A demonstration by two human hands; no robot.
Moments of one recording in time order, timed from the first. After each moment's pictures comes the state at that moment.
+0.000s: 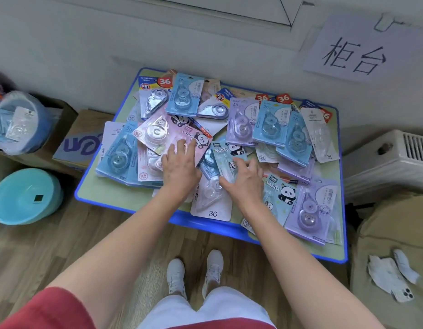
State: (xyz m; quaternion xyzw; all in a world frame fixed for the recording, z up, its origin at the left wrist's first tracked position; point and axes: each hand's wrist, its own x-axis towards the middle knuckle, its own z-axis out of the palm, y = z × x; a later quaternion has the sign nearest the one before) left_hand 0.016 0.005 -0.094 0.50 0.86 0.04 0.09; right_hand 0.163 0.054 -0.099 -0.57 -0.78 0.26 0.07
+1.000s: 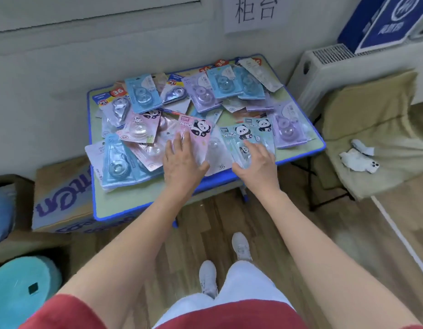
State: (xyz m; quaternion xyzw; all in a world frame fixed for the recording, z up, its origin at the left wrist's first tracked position) left_hand 0.009 -0.079 -0.069 0.65 0.74 0.11 0.14; right_hand 0.181 -0.090 -0.072 -0.72 -0.63 0.23 0.20
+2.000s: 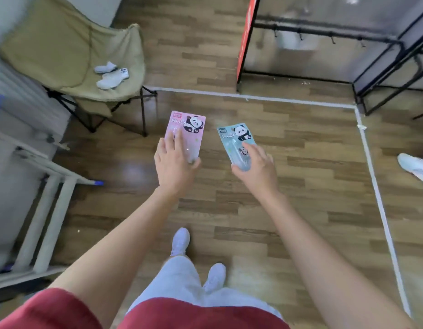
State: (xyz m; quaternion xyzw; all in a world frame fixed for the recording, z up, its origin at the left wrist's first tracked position) left_hand 0.320 -0.549 -0.105 0.95 0.25 0.06 0.19; right_hand 0.370 -0.726 -0.085 -0.94 -0.11 0.10 0.31
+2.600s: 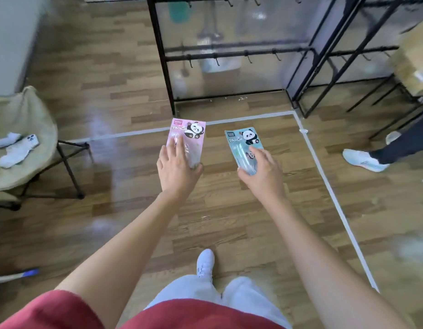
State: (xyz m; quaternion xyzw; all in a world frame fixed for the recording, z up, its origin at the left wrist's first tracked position) left_hand 0.620 -0.748 -0.100 0.97 0.13 0.03 0.22; right_hand 0.621 -0.940 -0.081 -0.95 0.02 0.02 0.30
